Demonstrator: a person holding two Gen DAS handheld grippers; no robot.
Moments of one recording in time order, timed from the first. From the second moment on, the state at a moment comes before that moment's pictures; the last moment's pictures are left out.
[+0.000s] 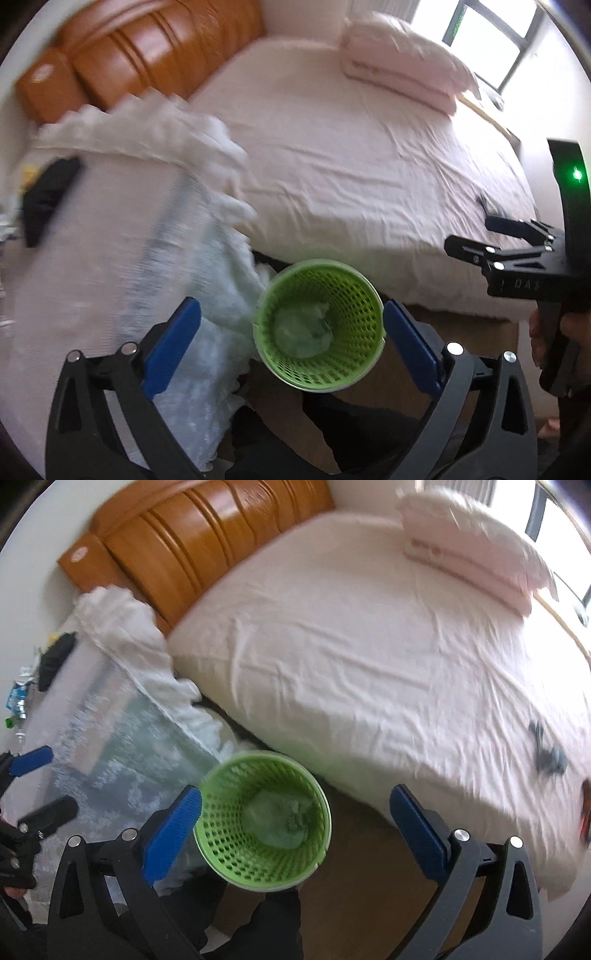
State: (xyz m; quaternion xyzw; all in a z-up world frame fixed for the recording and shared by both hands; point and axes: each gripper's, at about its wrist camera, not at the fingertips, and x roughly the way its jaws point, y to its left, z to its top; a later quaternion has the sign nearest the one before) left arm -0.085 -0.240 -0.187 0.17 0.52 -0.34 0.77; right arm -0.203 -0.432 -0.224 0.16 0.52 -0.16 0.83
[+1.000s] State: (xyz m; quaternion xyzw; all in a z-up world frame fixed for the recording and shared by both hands) left arm -0.009 0.038 -0.087 0.01 0.45 -0.07 0.89; right arm -0.046 -0.218 -0.105 0.05 0.42 0.08 0.90
